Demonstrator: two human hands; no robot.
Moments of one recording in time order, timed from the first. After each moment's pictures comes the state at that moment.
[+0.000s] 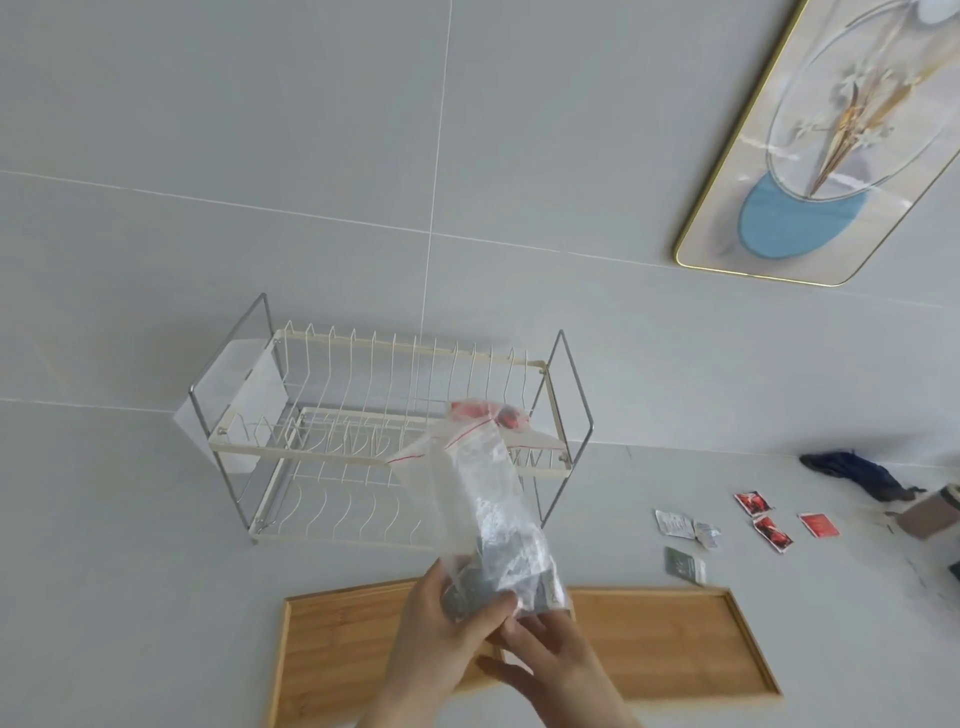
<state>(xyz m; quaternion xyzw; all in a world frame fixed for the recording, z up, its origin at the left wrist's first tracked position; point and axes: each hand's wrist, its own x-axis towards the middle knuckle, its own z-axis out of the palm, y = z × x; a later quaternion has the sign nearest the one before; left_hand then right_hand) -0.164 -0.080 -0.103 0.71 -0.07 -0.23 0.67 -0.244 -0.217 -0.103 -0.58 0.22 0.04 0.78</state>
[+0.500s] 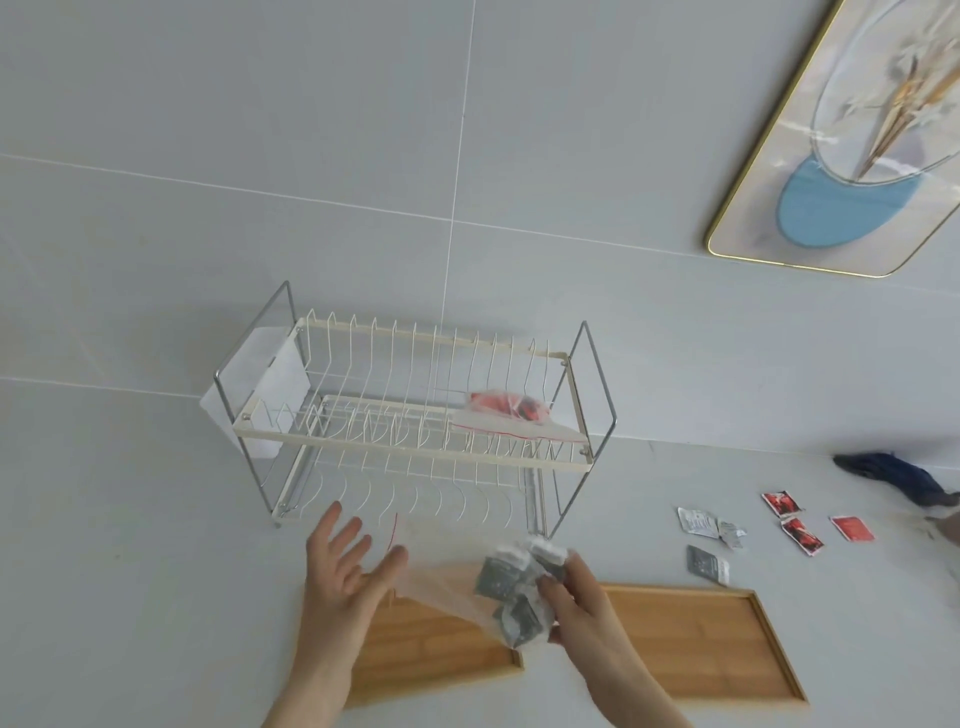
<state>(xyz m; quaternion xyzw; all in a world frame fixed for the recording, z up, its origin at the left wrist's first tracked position) -0.131 -0.007 -0.125 0.67 0.05 -0.12 0.73 -0.216 -0.241 -0.122 -0.72 0.26 0.02 0.65</state>
